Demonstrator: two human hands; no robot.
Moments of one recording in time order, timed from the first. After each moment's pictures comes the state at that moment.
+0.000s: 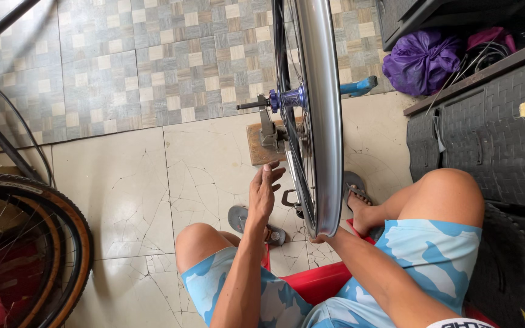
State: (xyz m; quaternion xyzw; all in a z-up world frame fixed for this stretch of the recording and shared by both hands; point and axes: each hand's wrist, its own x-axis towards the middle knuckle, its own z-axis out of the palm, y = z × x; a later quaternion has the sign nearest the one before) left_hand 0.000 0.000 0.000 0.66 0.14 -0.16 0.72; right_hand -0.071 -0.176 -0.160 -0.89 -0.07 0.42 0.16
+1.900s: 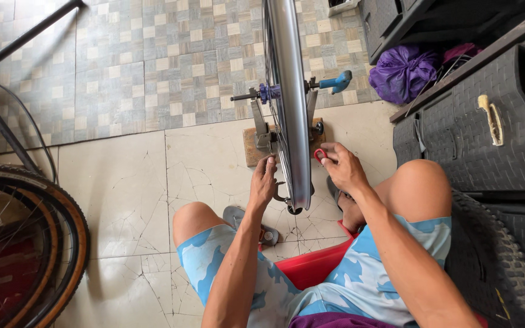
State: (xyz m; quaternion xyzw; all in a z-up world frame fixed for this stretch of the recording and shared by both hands) left_hand -0.016 -0.023 -0.037 0.73 0.11 -0.11 0.67; right_hand -0.016 -0.264 0.044 -0.86 0.08 0.09 0.50
